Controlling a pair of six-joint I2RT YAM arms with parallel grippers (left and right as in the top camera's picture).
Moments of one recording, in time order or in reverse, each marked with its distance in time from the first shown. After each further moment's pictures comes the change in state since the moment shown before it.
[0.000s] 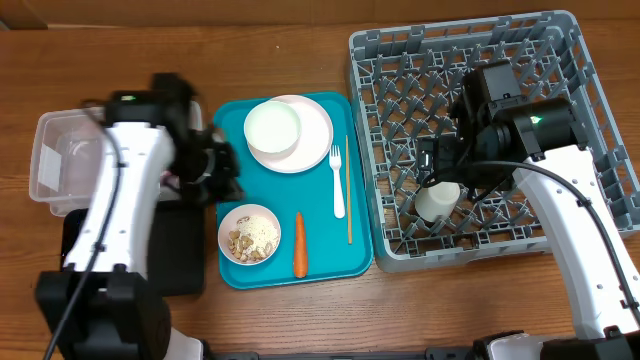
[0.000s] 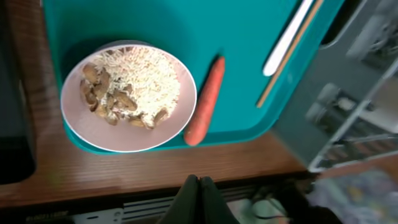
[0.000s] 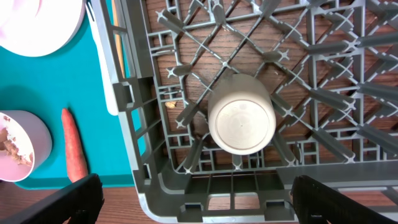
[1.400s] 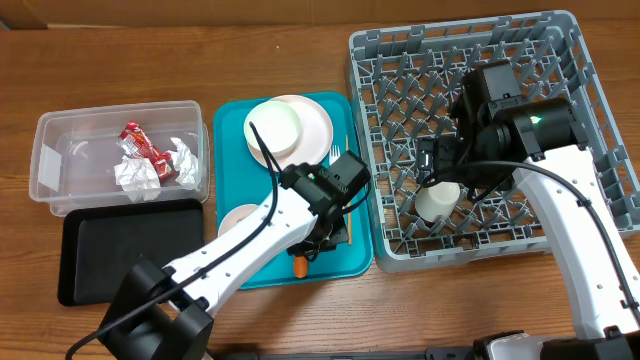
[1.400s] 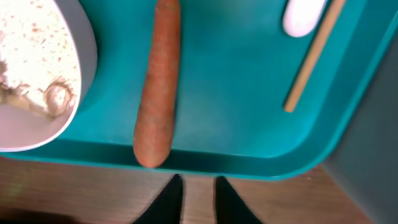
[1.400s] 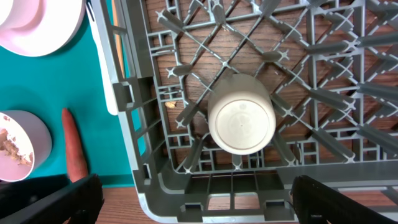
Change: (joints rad) left arm -0.694 0.000 -0.269 0.354 -0.404 -0.622; right arm 0.000 0.000 0.000 0.000 0.000 0.000
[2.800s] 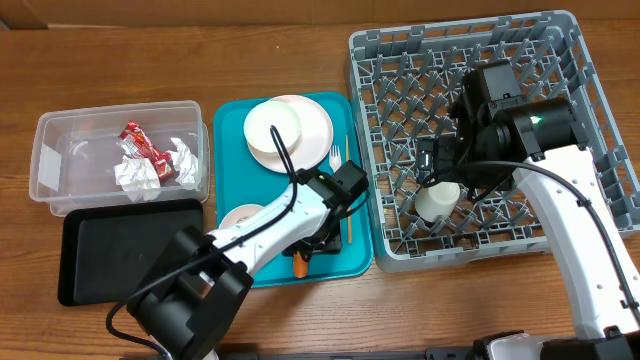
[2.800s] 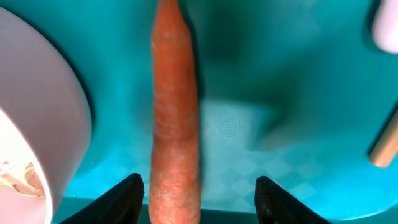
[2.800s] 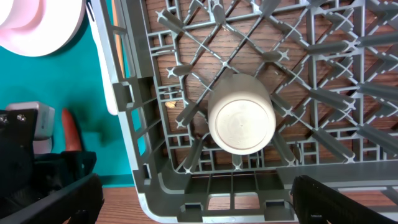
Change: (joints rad) left arm 0.017 0.145 -0.047 0.080 -0.072 0.163; right arm 0.000 0.000 0.000 -0.001 0.000 0.000
